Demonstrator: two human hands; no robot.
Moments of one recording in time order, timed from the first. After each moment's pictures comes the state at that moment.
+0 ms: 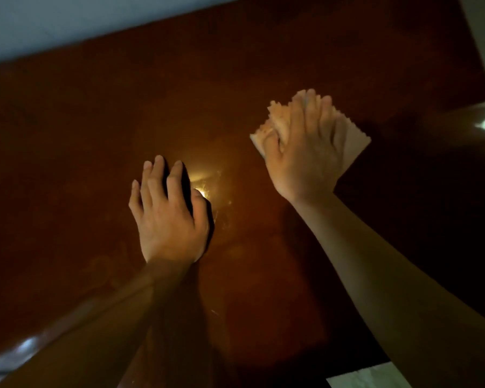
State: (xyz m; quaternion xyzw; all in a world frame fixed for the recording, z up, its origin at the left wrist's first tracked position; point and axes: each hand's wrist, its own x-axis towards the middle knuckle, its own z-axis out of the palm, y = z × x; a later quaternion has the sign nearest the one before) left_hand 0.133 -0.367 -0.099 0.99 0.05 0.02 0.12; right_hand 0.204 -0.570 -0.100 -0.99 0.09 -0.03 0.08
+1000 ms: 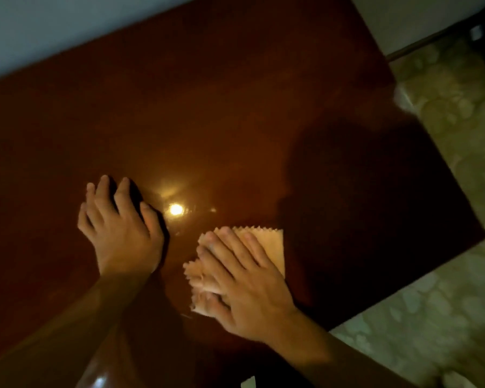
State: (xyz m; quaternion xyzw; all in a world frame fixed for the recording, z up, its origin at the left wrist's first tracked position) left_hand 0.134 -0.370 -0.092 0.99 -0.01 0.01 0.11; right_hand 0.005 -0.548 -0.105 -0.98 -0.15 0.05 0.15
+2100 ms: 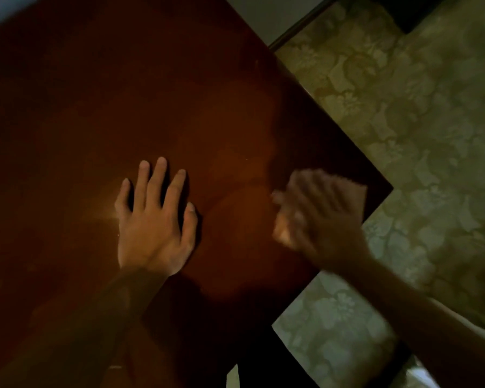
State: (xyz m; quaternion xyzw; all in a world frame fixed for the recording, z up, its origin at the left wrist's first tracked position) left_hand 0.137 -0.526 -0.094 0.94 -0.32 -0.07 0.10; right_hand -0.034 -0.776 -0.104 -0.99 0.09 0.03 0.09
